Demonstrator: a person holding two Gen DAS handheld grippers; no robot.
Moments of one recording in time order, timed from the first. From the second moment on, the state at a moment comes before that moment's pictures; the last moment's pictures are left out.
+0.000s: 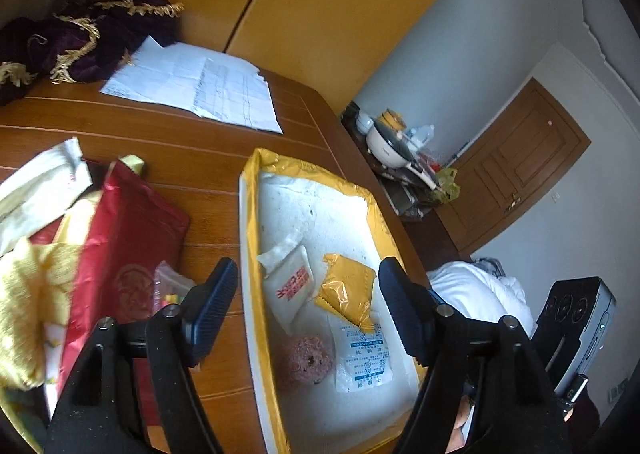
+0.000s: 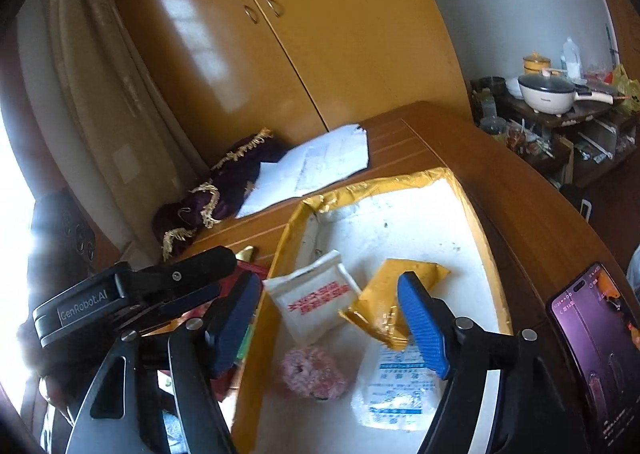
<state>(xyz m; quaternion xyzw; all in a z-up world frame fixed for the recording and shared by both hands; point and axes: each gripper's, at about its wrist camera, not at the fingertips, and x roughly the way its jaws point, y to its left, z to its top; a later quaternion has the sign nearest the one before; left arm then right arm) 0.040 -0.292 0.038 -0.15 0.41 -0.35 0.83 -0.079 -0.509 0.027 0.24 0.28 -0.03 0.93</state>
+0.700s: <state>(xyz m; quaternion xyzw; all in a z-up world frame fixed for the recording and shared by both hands) -0.007 -0.125 0.014 -0.17 0.32 -0.15 0.92 -0.071 -0.367 0.002 0.22 0.33 0.13 0.91</state>
